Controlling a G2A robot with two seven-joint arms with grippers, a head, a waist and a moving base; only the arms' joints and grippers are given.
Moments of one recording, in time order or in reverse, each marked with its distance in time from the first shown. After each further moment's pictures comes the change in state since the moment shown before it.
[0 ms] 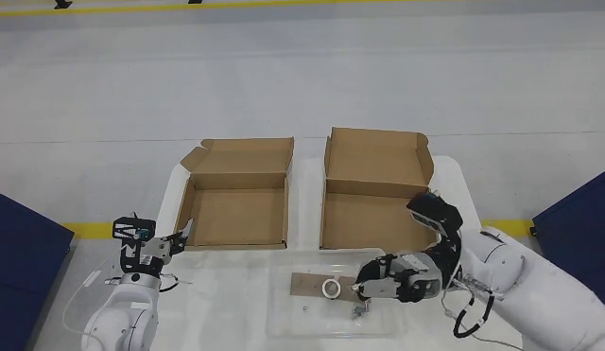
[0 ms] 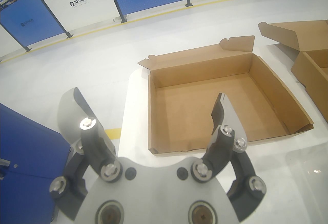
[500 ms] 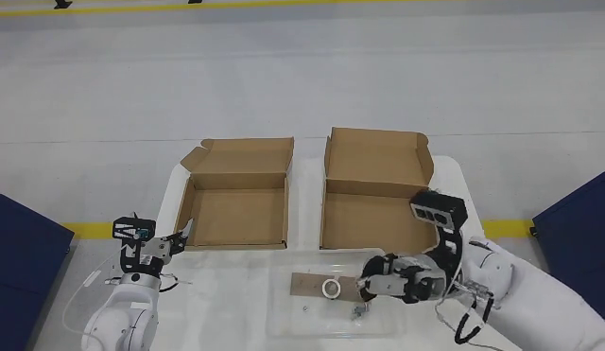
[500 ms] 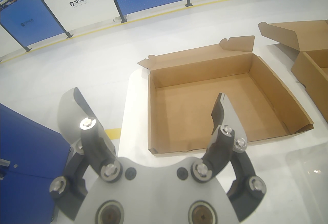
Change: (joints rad) left arm 0.000 0.000 0.000 0.000 0.000 0.000 0.000; right arm -0.023 -0.016 -0.038 -0.057 0.179 0.000 -0.057
